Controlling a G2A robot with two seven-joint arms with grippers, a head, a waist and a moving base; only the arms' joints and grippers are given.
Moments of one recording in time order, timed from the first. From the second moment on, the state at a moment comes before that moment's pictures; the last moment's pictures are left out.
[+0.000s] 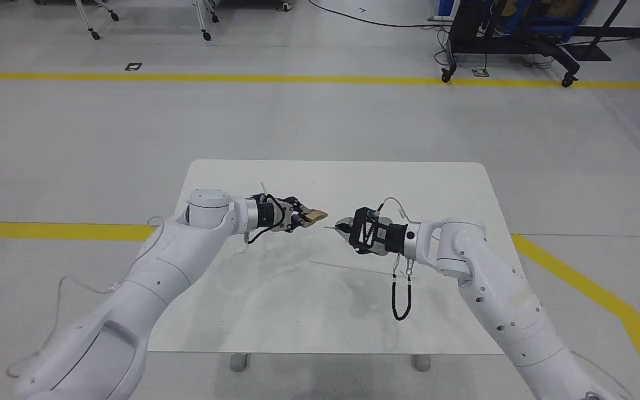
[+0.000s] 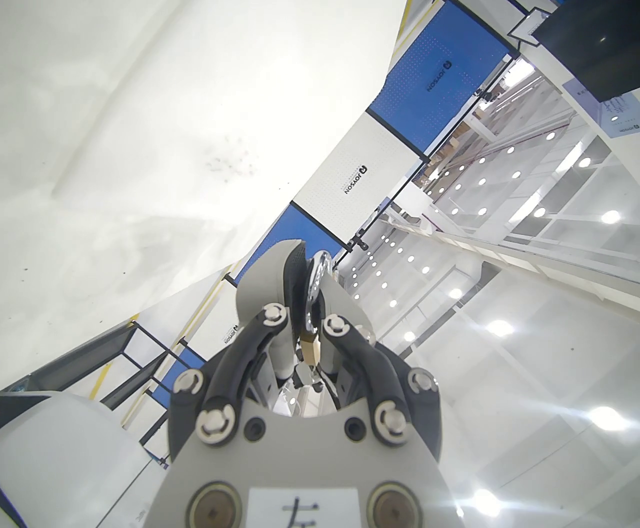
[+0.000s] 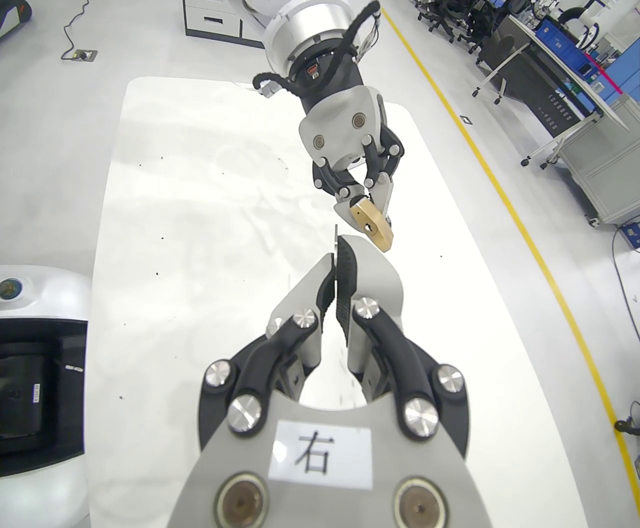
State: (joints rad) left arm 0.64 -1.19 -0.64 -0.89 -0.93 0.51 -0.79; right arm -1.17 -1.10 1.11 -1.65 -1.26 -0.82 0.29
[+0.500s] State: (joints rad) left arm 0.66 -1.20 -0.68 -0.92 -0.93 0.46 -0.80; right arm -1.21 -1.09 1.14 -1.72 -1.40 -0.77 0.24
